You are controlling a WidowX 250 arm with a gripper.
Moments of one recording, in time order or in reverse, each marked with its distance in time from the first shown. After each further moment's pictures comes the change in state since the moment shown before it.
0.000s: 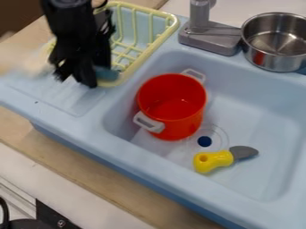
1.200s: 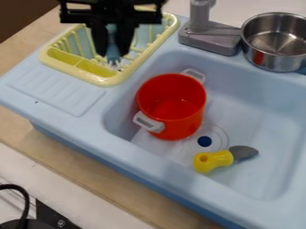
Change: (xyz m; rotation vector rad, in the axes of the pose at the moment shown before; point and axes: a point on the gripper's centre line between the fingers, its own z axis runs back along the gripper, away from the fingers) arm -0.048 -0.015 0.051 0.068 -0.154 -1.003
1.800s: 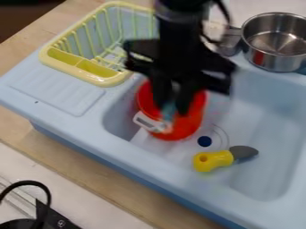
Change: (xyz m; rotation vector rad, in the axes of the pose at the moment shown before) arm -0.074 -0.067 -0.004 -0.156 0.102 -0.390
